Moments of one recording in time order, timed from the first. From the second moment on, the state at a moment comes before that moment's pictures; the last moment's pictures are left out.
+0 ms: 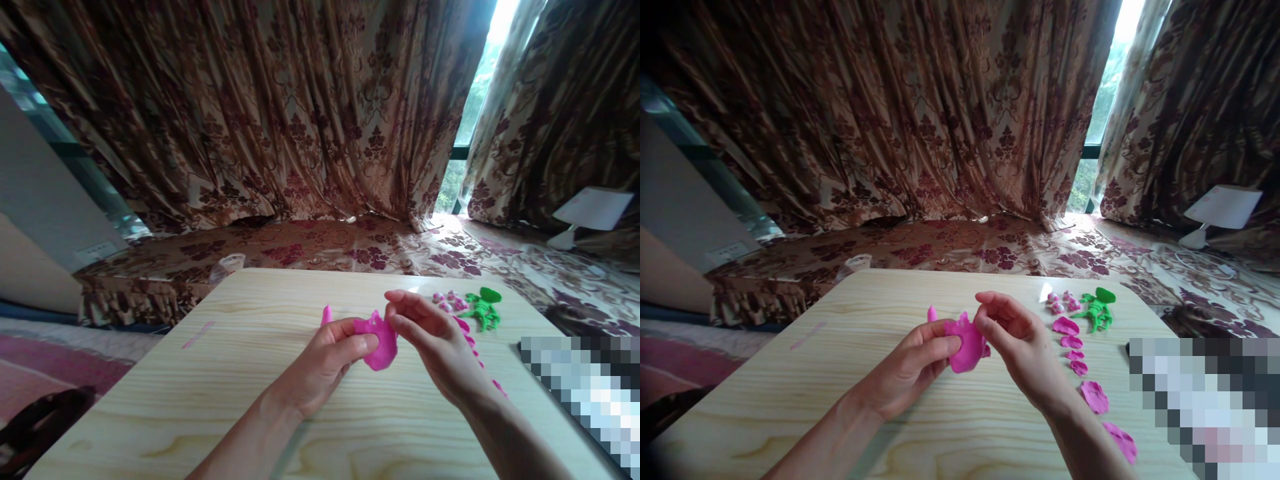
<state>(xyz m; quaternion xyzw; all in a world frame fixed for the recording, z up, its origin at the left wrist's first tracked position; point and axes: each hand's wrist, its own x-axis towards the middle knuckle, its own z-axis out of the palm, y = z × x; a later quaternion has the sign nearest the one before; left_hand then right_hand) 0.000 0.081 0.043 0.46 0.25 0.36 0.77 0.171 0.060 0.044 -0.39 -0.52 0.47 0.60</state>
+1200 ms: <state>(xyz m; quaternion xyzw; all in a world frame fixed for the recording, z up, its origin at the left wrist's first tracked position) -0.002 0.086 0.040 0.41 0.23 0.38 0.80 0.173 0.059 0.045 -0.38 -0.50 0.51 0.59</state>
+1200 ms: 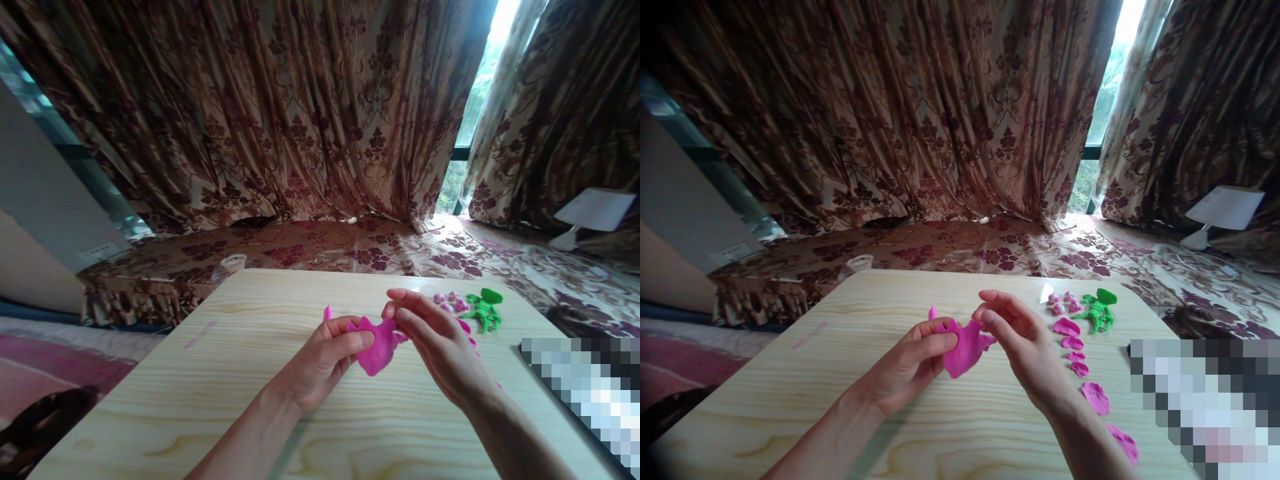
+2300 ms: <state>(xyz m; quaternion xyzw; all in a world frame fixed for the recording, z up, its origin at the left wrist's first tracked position) -0.002 0.091 0.035 0.41 0.21 0.38 0.81 0.172 0.061 0.048 -0.38 -0.53 0.48 0.59</state>
